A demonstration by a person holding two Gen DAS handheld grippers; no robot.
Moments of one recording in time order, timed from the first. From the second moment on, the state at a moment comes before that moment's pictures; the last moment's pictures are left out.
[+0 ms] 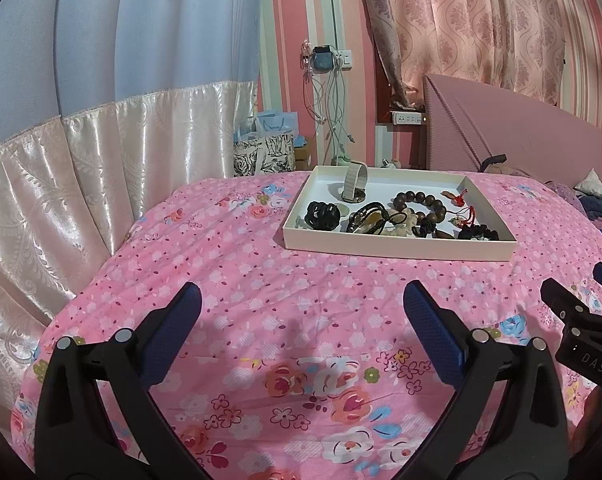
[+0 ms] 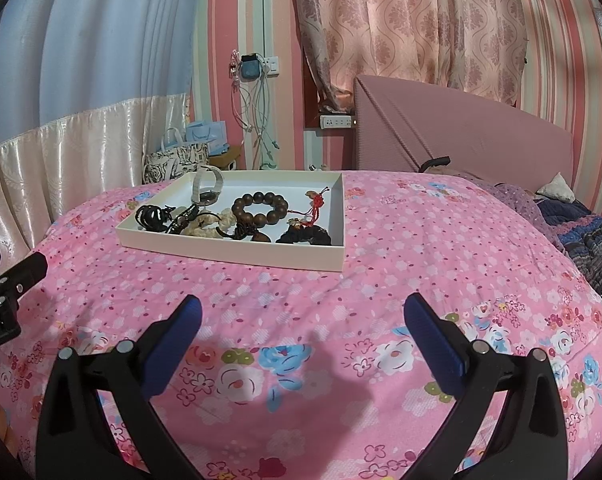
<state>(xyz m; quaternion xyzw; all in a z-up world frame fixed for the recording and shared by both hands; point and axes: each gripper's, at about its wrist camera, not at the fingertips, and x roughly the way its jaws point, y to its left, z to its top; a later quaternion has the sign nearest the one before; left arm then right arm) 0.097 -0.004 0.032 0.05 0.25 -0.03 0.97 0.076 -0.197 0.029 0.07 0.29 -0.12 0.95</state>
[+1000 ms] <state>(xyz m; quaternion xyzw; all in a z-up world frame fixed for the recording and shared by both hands) 0.101 -0.002 0.031 0.05 0.25 -0.03 0.97 0.076 -0.197 0.029 0.07 0.29 -0.12 0.95</state>
